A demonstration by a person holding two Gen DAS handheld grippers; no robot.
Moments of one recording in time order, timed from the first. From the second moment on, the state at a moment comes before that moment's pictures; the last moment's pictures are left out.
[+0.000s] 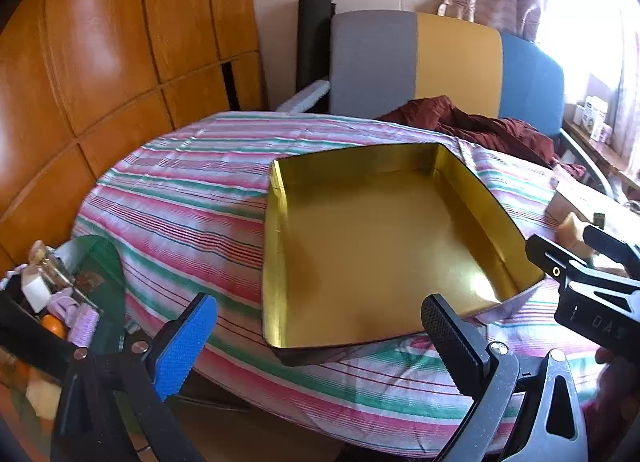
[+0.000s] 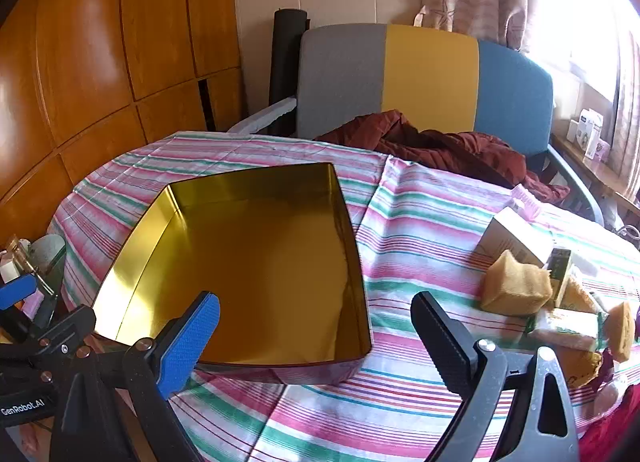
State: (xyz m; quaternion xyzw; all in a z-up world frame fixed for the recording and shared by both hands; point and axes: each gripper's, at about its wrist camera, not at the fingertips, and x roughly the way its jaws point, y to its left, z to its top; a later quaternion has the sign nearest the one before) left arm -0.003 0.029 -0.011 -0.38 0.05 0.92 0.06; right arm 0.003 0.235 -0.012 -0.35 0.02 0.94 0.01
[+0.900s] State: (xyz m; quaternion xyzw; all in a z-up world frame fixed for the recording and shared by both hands) left arm -0.017 0.084 -0.028 -0.43 0.03 0.88 0.20; right arm 0.028 0.333 -0.016 -0.36 0.07 0.92 0.11
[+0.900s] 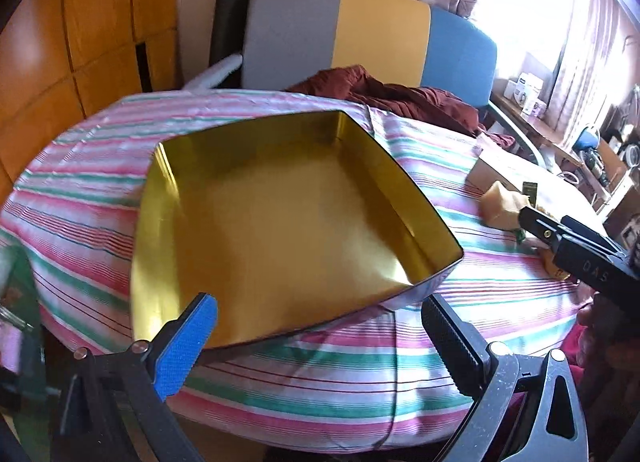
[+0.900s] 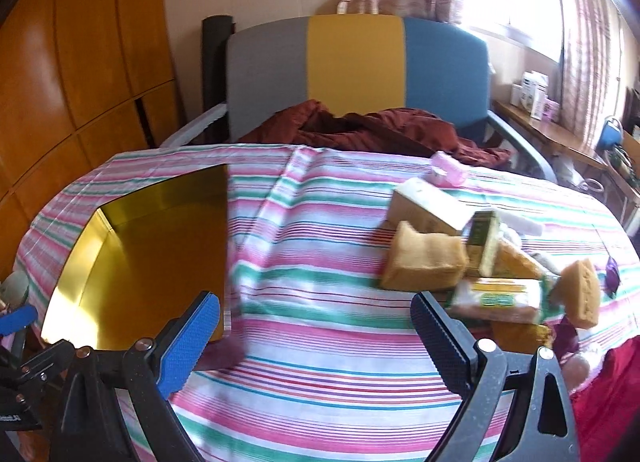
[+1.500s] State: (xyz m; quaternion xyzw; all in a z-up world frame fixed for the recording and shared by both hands) left arm -0.006 0.174 -0.011 -0.40 0.06 0.84 0.35; right arm 0.101 0.497 0.001 -0.35 0.16 0.88 0.27
